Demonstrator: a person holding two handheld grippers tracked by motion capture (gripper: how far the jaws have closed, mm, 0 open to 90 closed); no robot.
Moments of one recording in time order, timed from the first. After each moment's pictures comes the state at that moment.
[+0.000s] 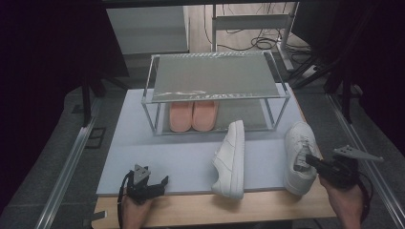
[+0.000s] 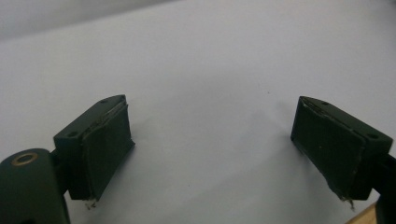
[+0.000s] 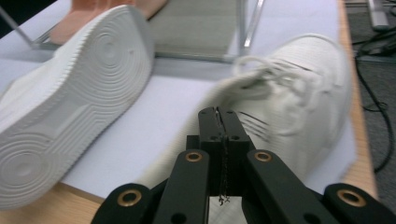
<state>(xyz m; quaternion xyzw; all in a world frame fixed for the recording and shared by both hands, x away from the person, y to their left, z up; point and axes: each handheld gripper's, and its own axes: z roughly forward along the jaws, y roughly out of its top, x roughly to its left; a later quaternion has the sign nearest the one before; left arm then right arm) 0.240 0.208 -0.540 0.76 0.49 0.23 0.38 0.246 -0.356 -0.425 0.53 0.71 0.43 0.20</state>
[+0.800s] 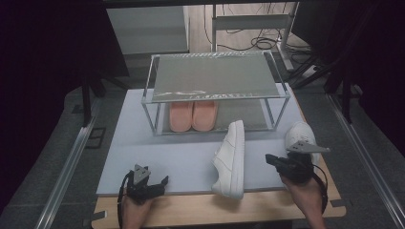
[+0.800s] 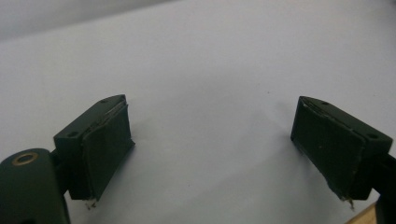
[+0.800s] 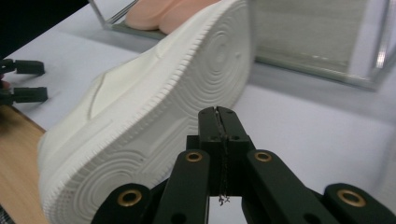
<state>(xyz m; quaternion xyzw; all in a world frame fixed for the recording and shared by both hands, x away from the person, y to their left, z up) 0.240 0.208 -0.540 0.76 0.49 0.23 0.38 0.264 -0.259 -0.430 0.45 0.76 0.44 0.14</state>
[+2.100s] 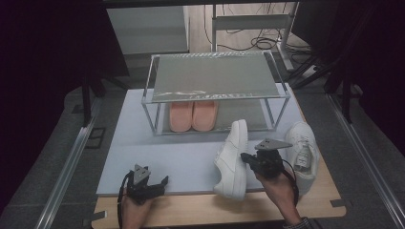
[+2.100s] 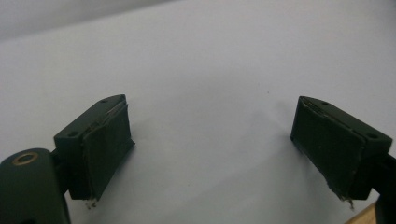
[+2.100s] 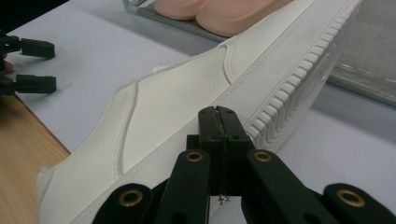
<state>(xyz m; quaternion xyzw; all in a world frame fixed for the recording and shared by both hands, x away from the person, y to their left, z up) 0.240 0.208 -0.540 0.75 0.49 0.23 0.38 0.283 -0.197 -0.444 0.41 0.80 0.42 0.14</state>
